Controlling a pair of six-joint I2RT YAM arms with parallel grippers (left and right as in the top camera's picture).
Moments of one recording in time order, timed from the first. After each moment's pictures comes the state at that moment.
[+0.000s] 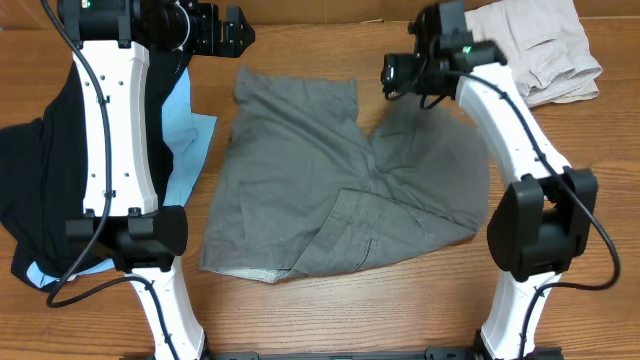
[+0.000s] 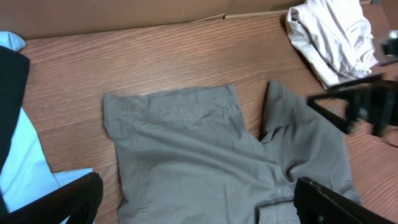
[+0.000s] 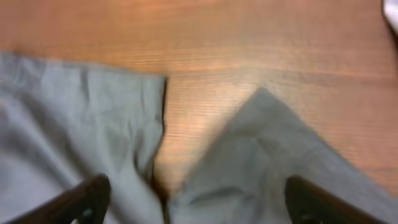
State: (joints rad) left arm 0.00 2.18 2.64 -1.42 0.47 0.06; right arm 0.20 2.10 1.93 -0.90 -0.12 0.21
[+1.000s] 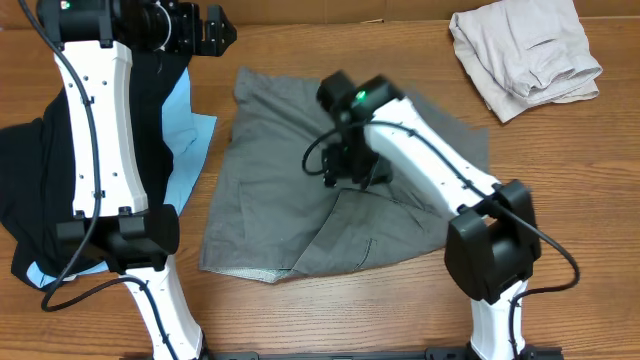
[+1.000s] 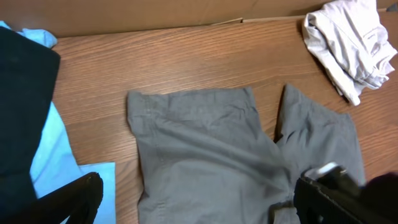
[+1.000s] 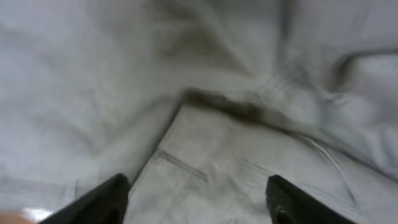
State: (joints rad) left arm 0.06 2.18 2.64 -1.43 0.47 0.08; right arm 0.59 2.09 1.77 -1.27 -0.07 0.52
